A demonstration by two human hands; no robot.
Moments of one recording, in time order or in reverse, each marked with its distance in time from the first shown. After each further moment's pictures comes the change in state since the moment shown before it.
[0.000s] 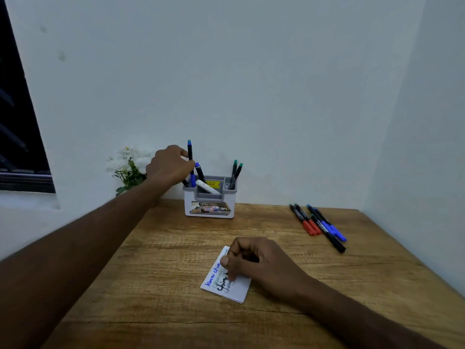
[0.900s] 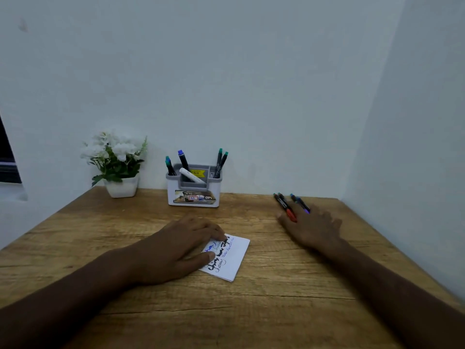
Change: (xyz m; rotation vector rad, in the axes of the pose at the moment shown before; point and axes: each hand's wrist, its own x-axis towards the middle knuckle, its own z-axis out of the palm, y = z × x) left_hand -0.159 -0.043 0.020 0.094 -0.673 0.911; right_hand 0.025 0.089 -0.105 -0.879 0.314 0.657
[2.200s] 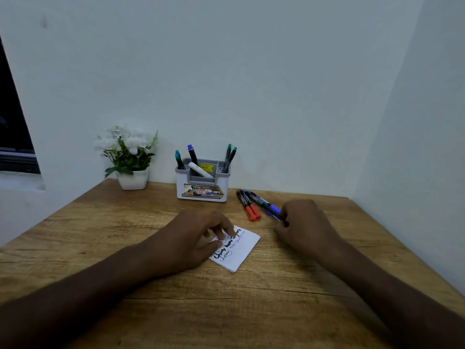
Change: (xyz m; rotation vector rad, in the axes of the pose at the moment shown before) left_hand 0.006 0.025 -0.003 -0.125 0.262 -0.095; right_hand -0.059 -0.043 -0.028 0.071 0.188 -0.332
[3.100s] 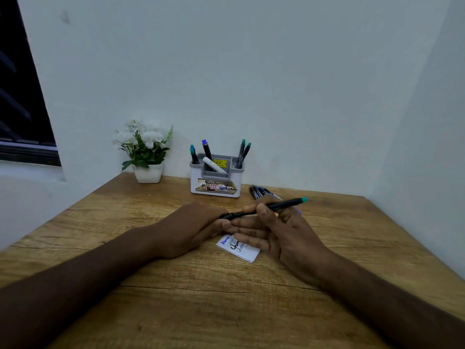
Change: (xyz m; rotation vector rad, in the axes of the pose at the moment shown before) left_hand -0.005 -0.023 -0.008 0.095 -0.128 -0.003; right_hand -0.037 -0.052 0.020 1.737 -0.446 -0.078
